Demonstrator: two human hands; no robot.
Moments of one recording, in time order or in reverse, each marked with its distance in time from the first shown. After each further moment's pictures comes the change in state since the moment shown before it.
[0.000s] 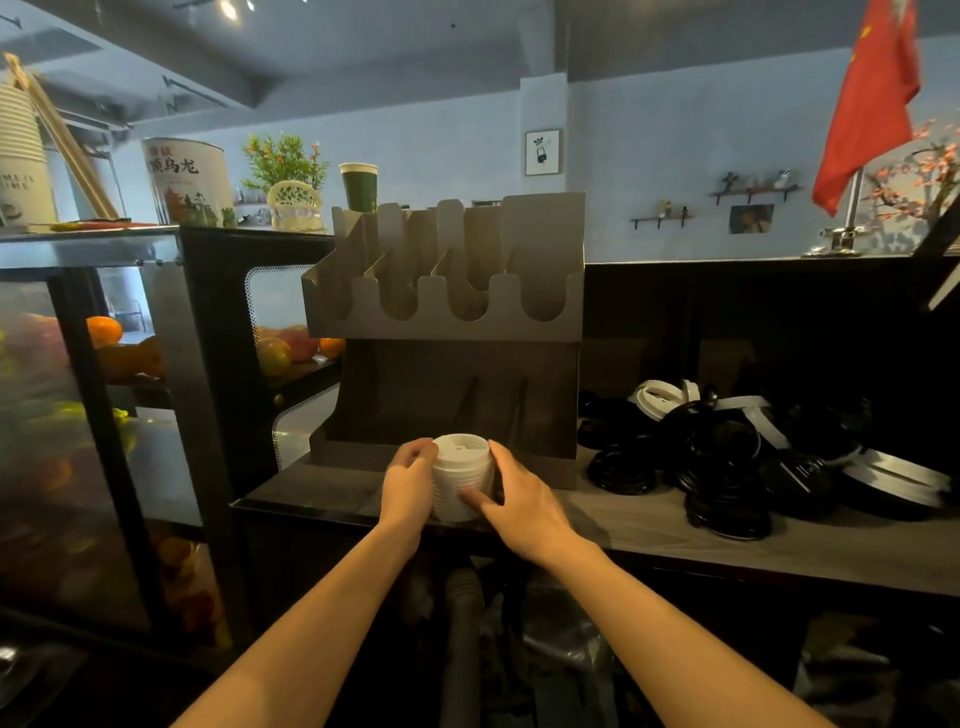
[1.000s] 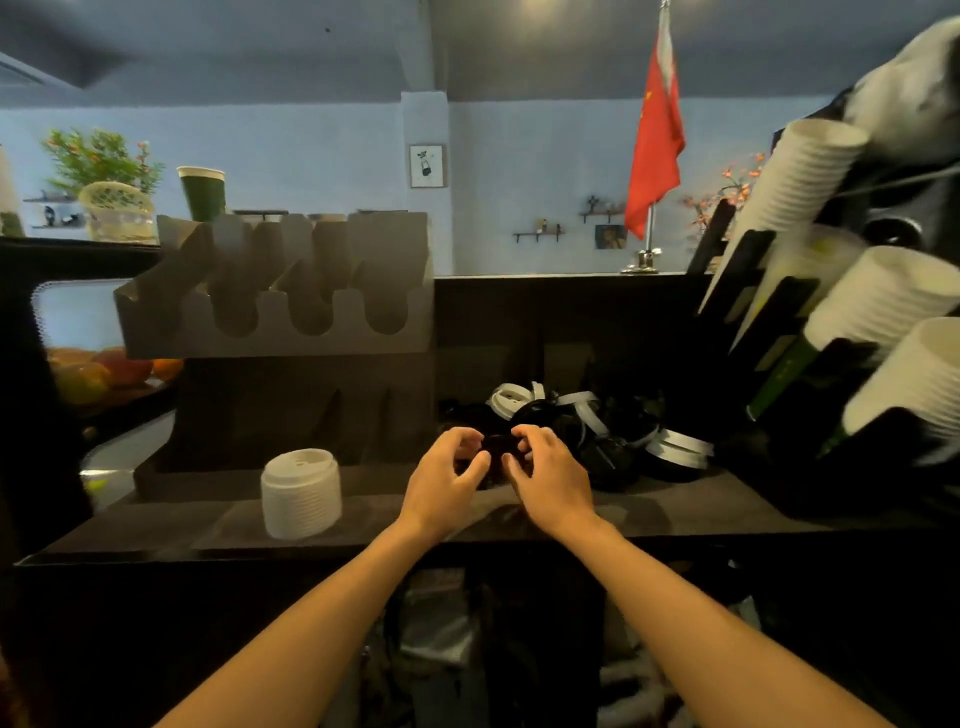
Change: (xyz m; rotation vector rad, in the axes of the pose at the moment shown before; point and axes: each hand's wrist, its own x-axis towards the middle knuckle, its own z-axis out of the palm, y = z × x) left_hand -0.081 0.010 0.169 0.429 -0.468 0.608; right_hand -0.080 0.086 -0.159 -0.281 0.426 0.168
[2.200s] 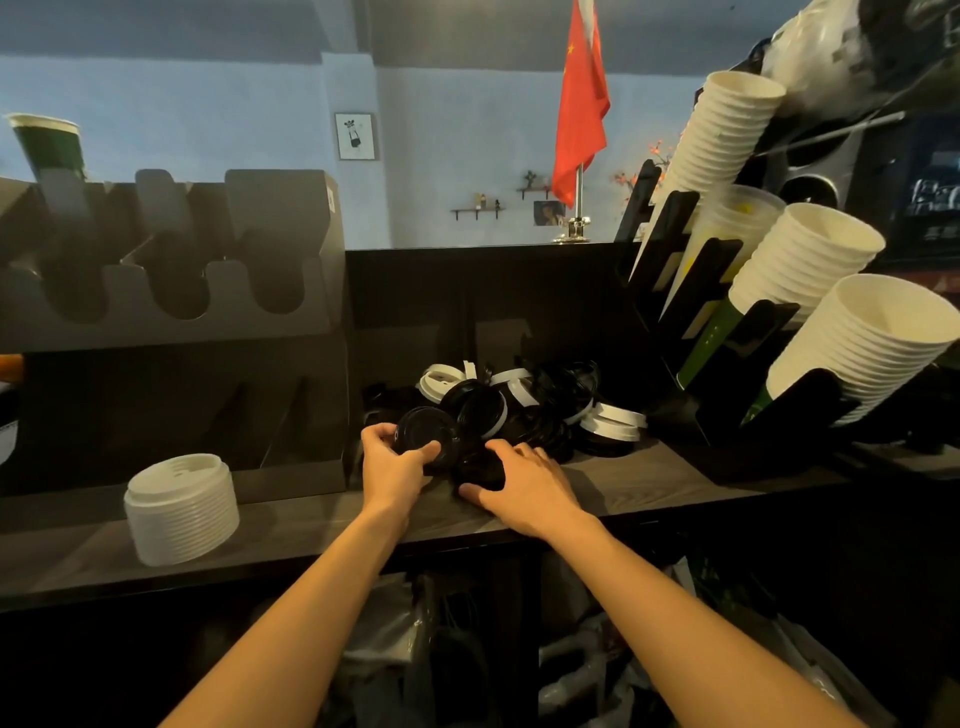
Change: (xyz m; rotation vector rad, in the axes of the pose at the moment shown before) left_hand 0.029 -0.002 0.059 -0.540 0.205 -0.477; right_hand -0.006 0.059 -0.015 -0.239 -0.318 0.151
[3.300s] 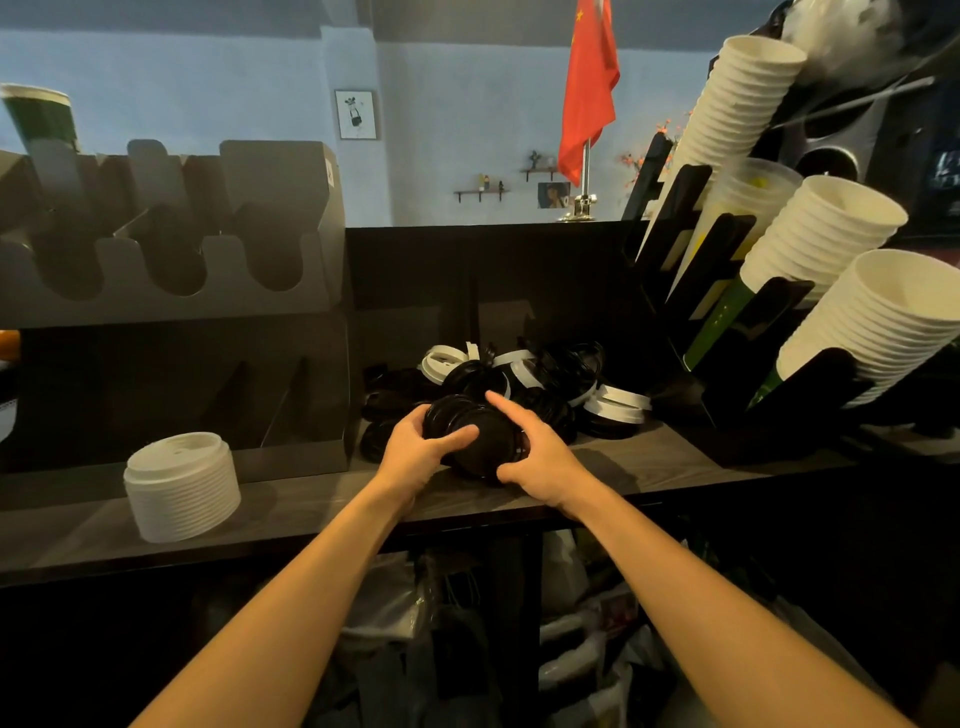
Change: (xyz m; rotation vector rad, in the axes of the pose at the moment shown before) left_hand -0.007 0.004 0.006 0.055 -0.342 0.036; right_hand -0.002 0.016 -0.010 0.756 -0.061 -0.137
